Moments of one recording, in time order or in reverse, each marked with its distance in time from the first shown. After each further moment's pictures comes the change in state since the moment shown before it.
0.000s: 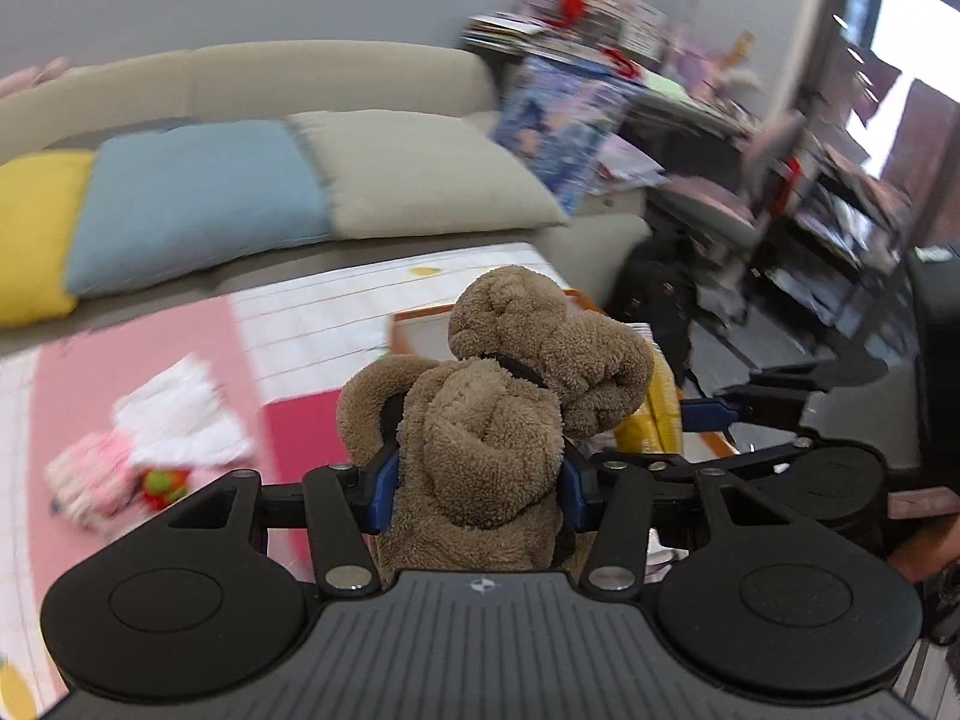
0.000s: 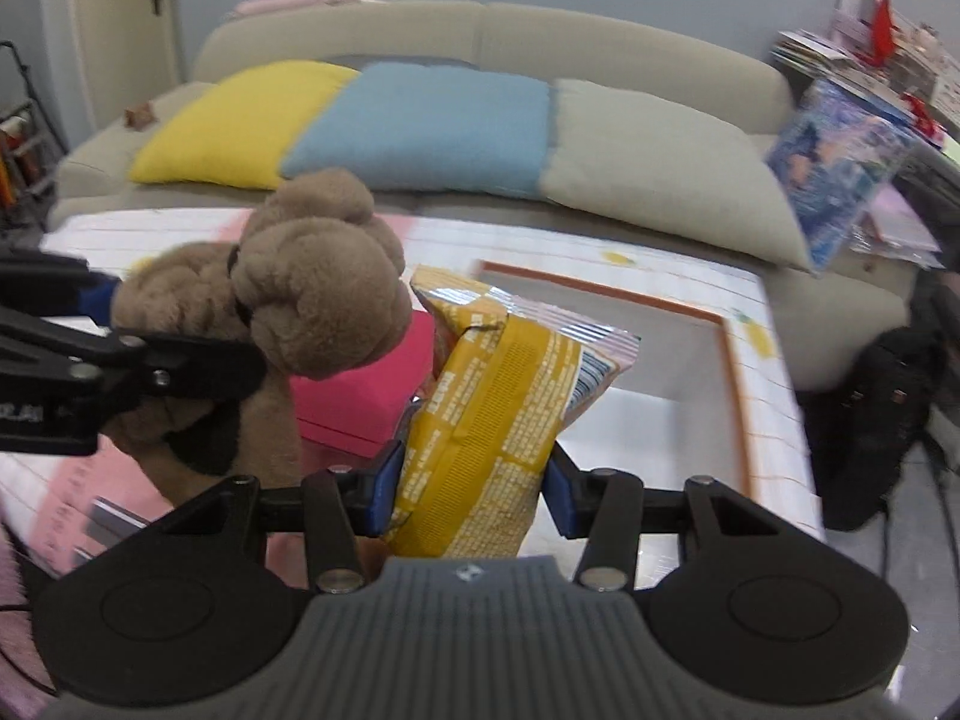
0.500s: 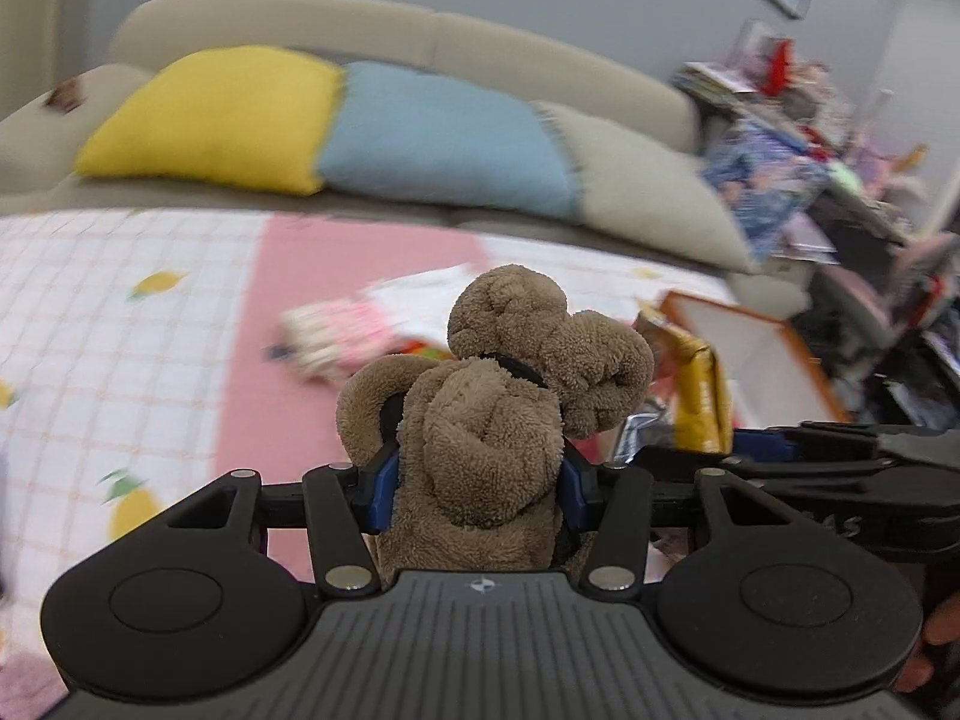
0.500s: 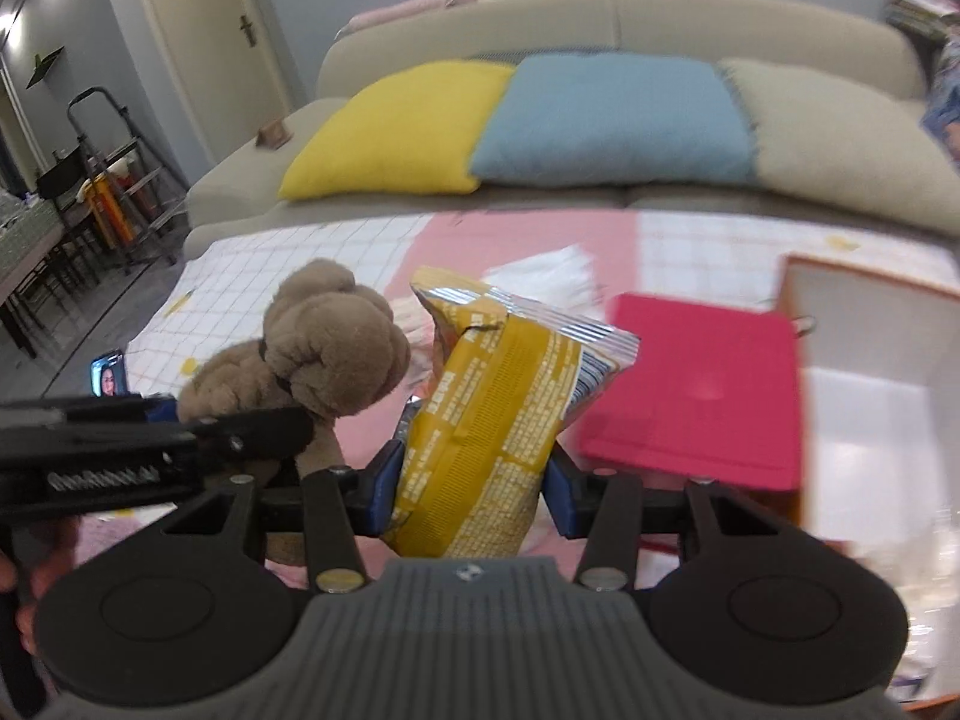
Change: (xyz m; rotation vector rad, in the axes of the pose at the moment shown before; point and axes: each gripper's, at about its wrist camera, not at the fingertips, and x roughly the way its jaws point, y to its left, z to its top) left arm -0.084 0.132 -0.089 -0.330 -0.043 0.214; right arm 0.024 0.145 0.008 0.066 -0.032 0.296
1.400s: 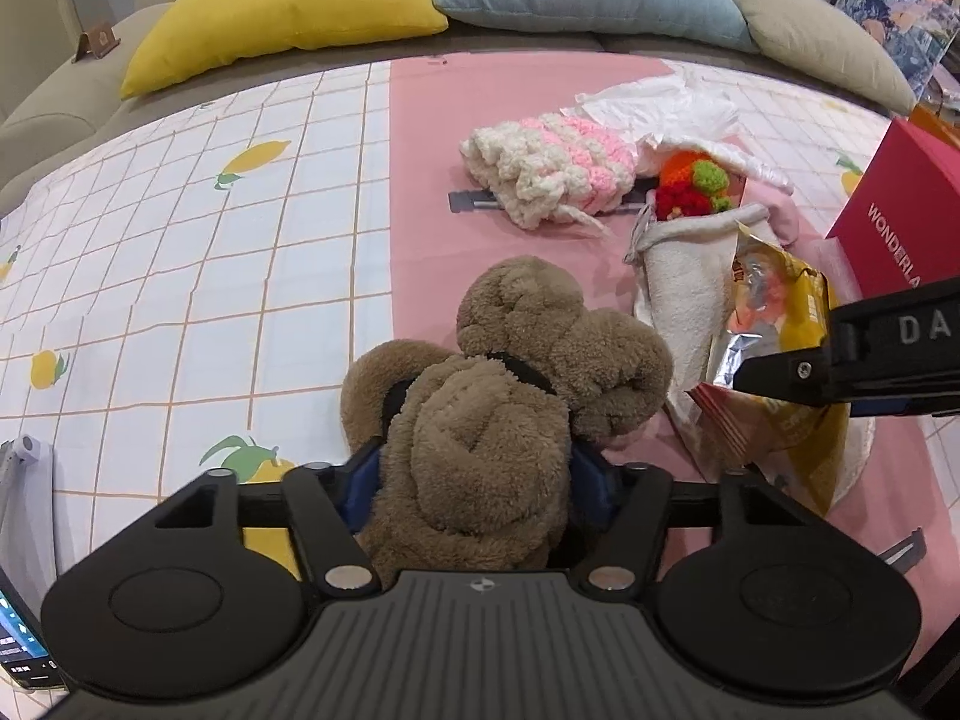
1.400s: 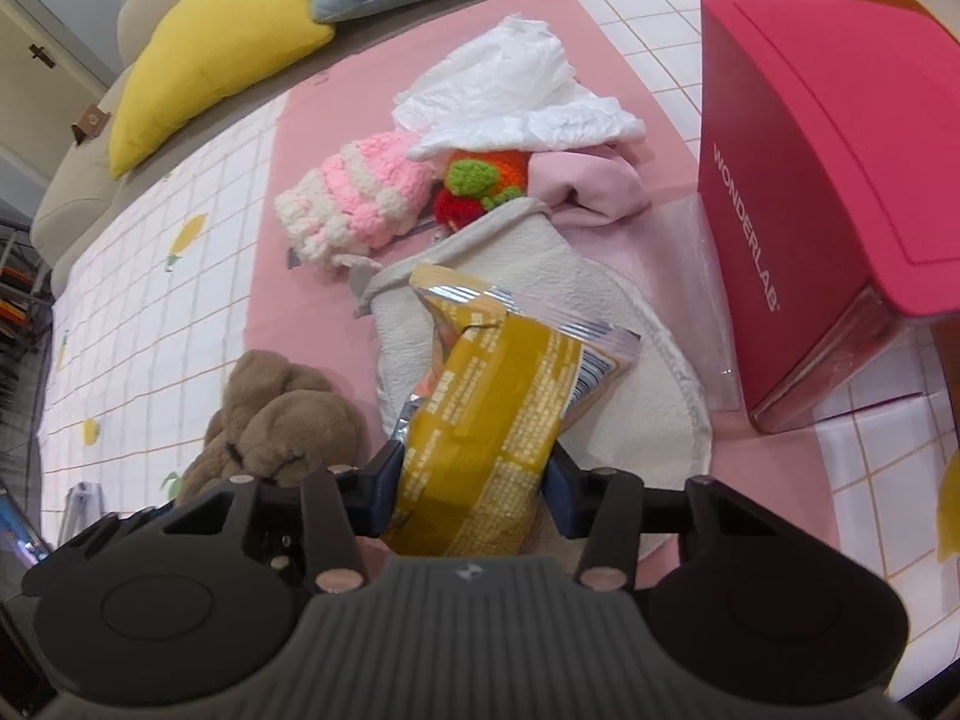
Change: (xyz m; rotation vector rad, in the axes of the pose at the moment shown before) left arm 0.109 0.125 -0.042 0.099 0.241 0.283; right arm 0.169 0.037 -0.008 0.423 0.283 -0.115
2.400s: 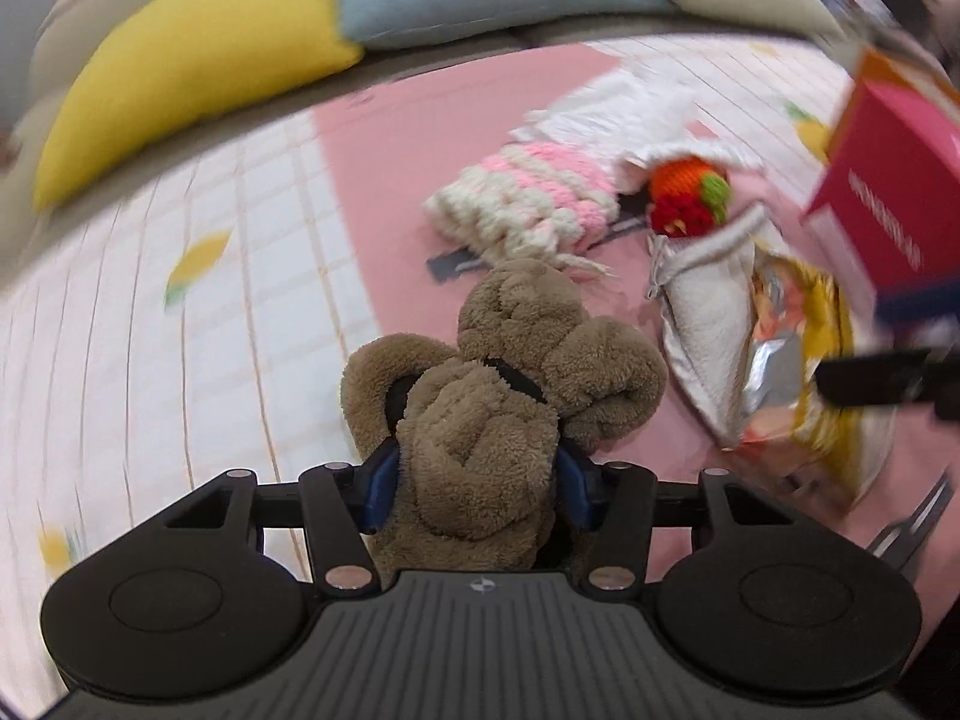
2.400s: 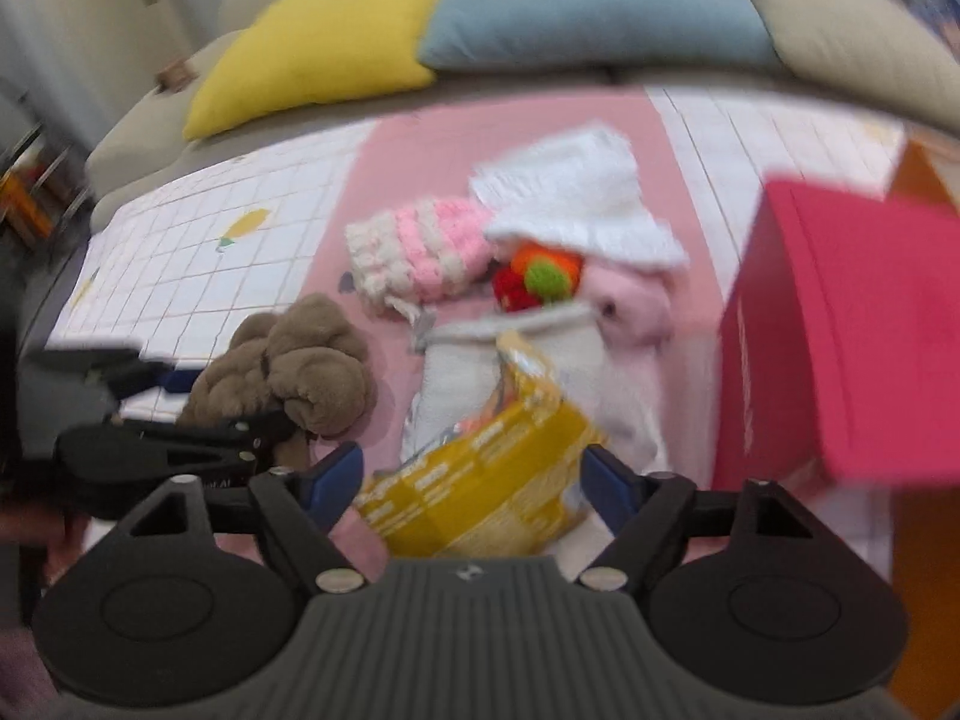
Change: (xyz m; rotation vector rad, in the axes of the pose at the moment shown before) left arm 0.015 0.017 0.041 0.210 0.026 -0.078; right arm -0.023 0.012 0.003 -0.230 -0.095 -0.003
